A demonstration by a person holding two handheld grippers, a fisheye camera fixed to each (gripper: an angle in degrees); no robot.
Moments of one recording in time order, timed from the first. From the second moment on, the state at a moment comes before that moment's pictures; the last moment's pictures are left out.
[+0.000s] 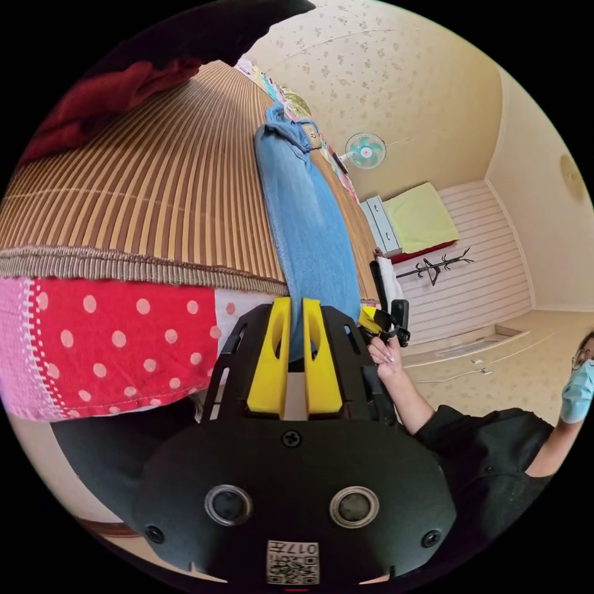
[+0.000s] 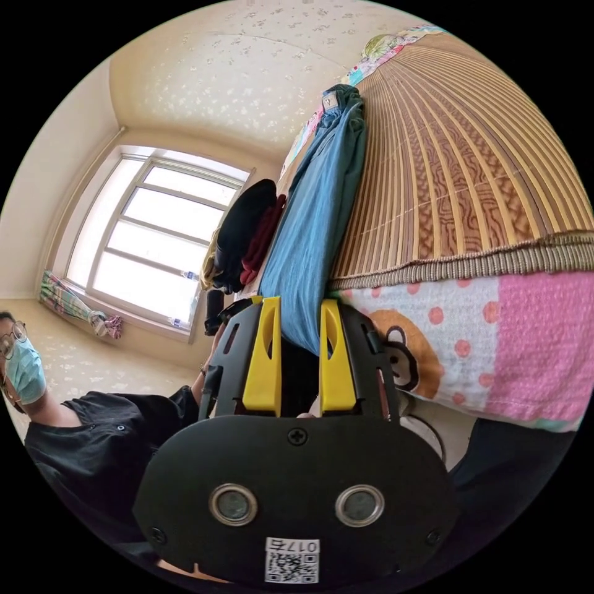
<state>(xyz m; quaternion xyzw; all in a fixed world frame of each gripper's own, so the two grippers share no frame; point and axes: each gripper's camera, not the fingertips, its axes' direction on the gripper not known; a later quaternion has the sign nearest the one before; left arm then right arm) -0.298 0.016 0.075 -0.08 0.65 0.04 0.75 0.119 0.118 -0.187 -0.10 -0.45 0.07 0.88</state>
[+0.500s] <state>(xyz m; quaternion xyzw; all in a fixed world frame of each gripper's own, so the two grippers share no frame) -0.384 0.070 -0.037 0.05 0.80 0.07 0.59 0.120 0.137 -0.326 0.02 -0.63 -0.03 0.77</state>
